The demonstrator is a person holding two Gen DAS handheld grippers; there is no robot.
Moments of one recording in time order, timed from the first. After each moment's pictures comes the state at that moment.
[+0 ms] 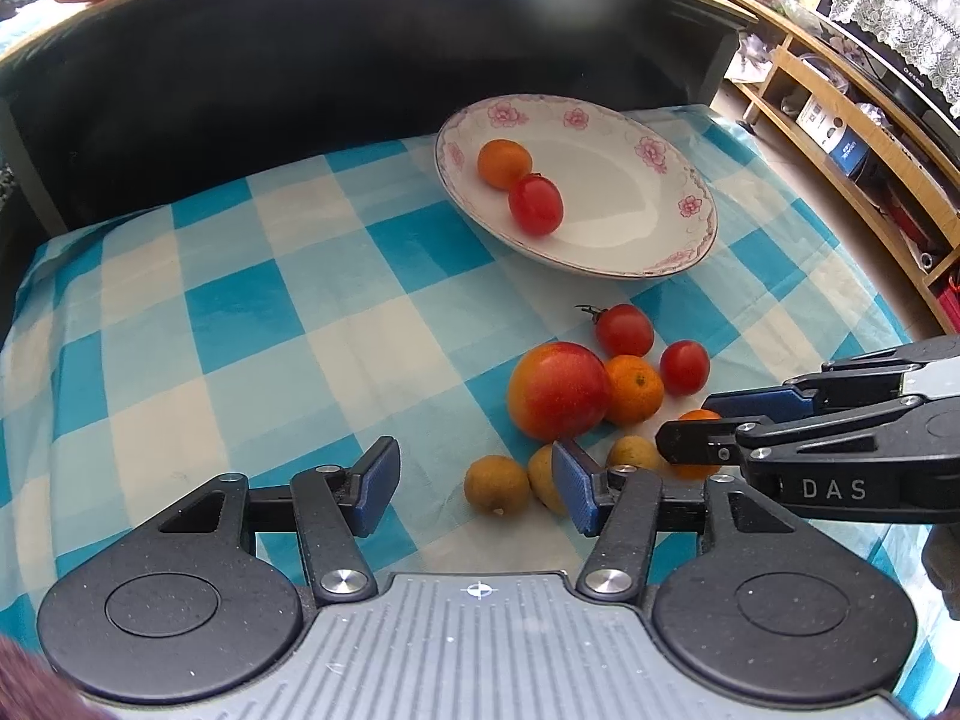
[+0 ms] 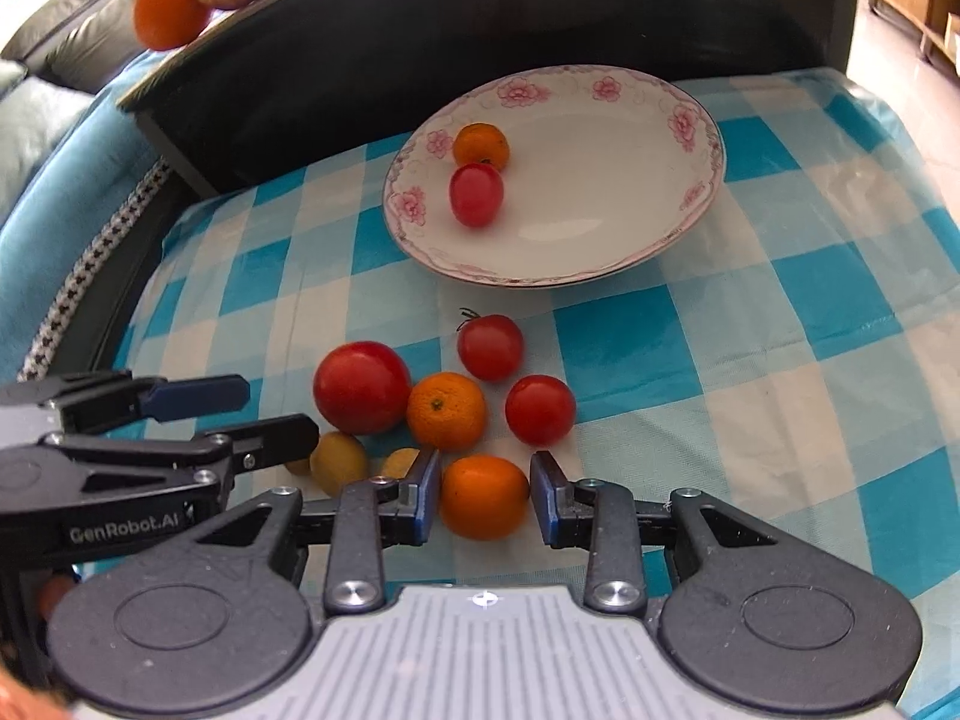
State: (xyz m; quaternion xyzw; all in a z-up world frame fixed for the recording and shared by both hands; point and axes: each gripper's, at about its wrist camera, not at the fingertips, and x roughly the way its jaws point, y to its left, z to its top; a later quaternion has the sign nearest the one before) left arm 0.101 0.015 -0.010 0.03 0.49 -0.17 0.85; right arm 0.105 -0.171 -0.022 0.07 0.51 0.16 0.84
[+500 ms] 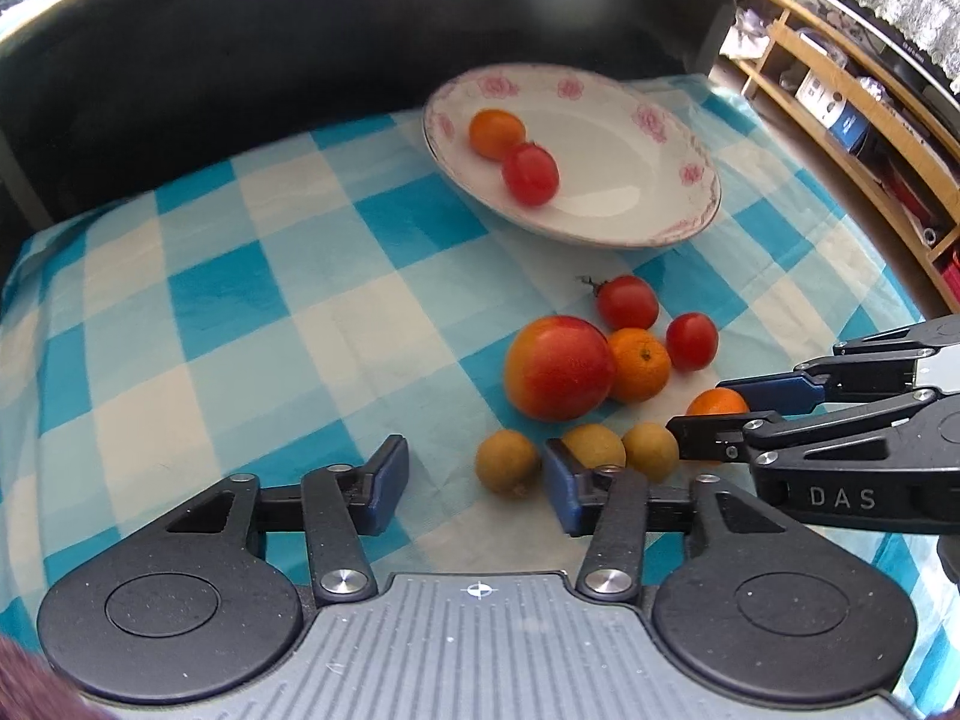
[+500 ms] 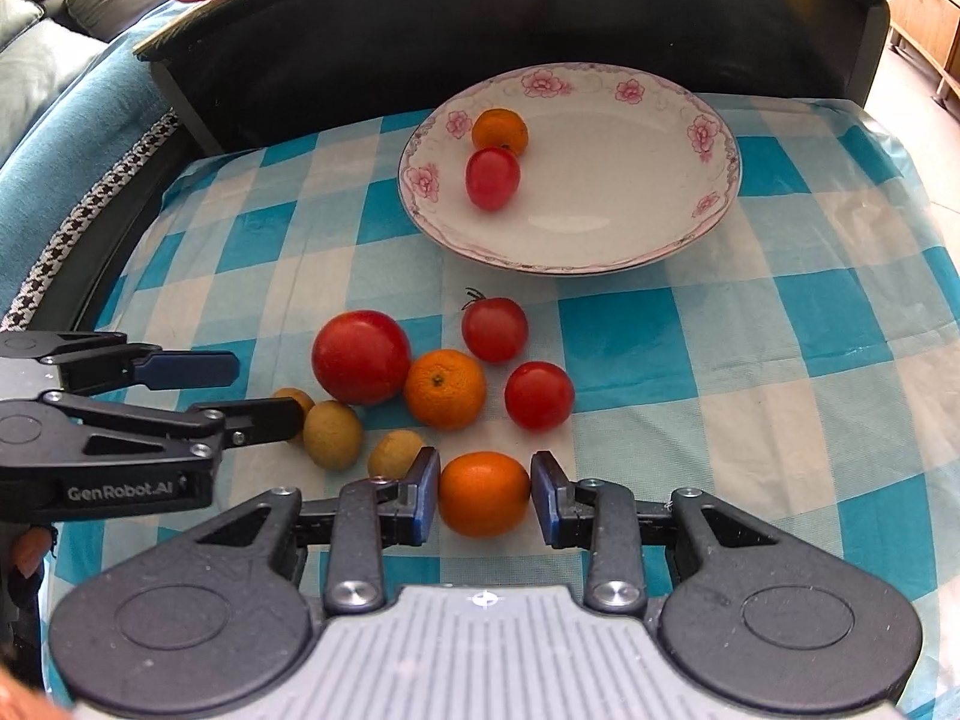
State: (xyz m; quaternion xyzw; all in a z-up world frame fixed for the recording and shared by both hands) left arm 0.104 0.008 -0.024 0.05 0.51 -0.17 0.84; right arm 0.103 -0.163 -0.022 0.02 0.52 0.16 0.84
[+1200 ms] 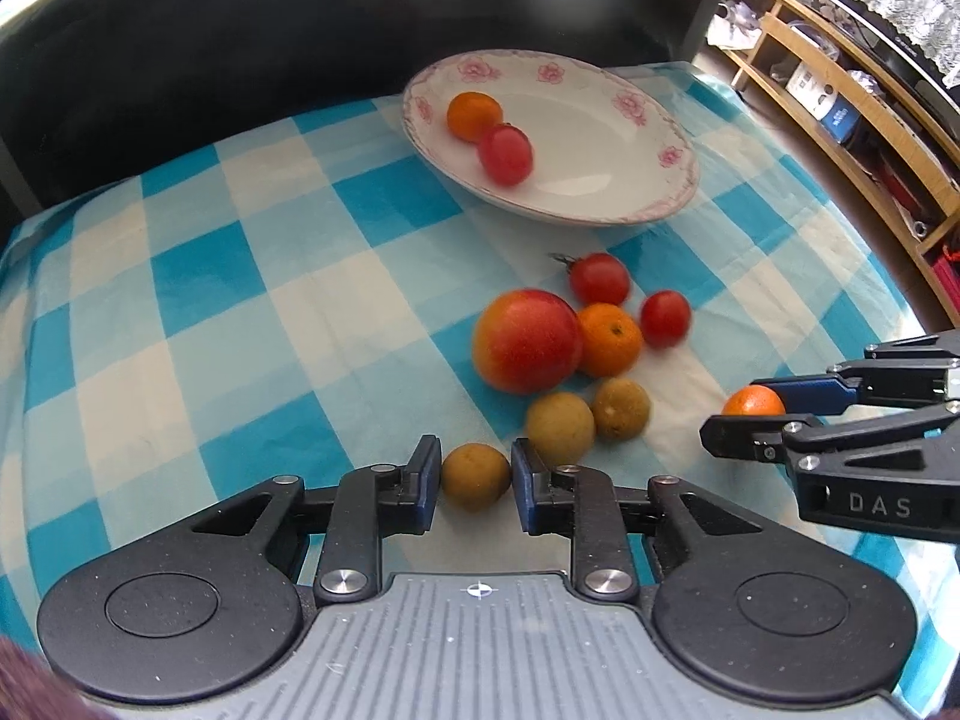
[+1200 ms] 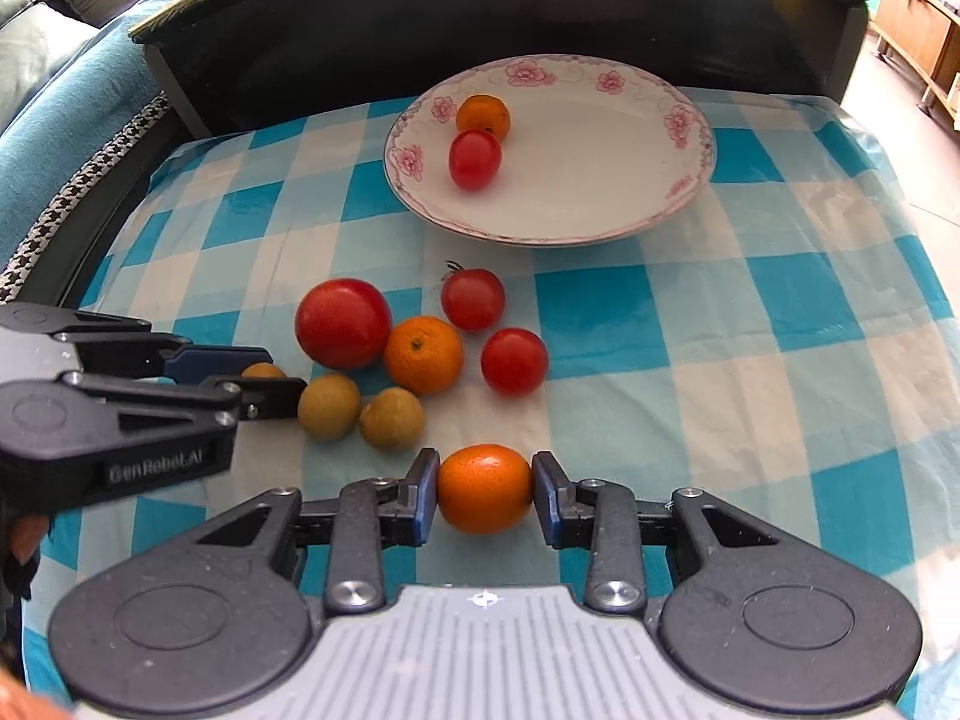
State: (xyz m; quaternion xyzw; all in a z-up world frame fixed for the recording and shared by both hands) left arm 0.090 0.003 -0.021 0.04 0.51 -0.18 0.84; right arm 0.083 -0.174 -0.019 0.01 0.52 0.14 0.84
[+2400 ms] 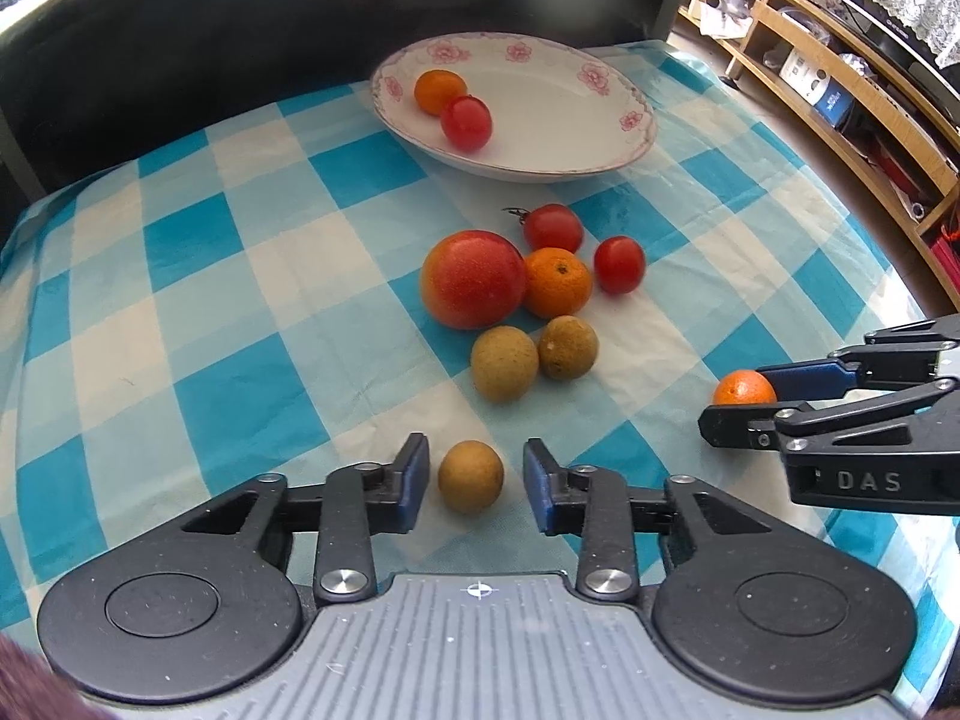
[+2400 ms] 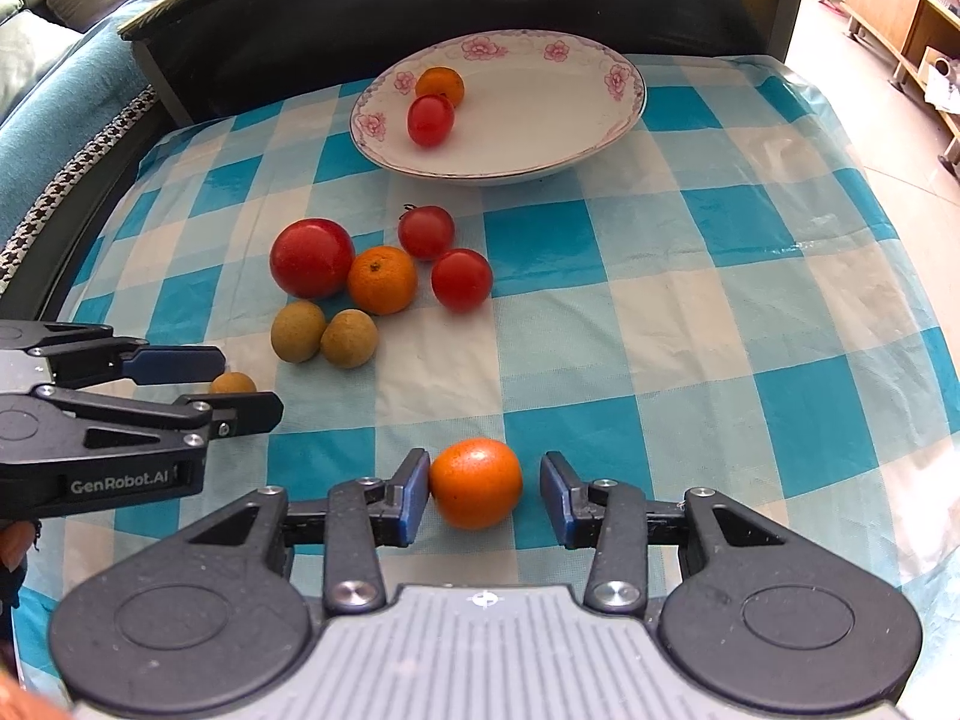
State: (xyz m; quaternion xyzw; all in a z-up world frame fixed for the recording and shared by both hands) left arm 0.061 -0.011 -0.021 0.05 0.51 -0.18 0.84; right arm 0.049 -0.191 -0.023 0.01 0.52 0.13 0.84
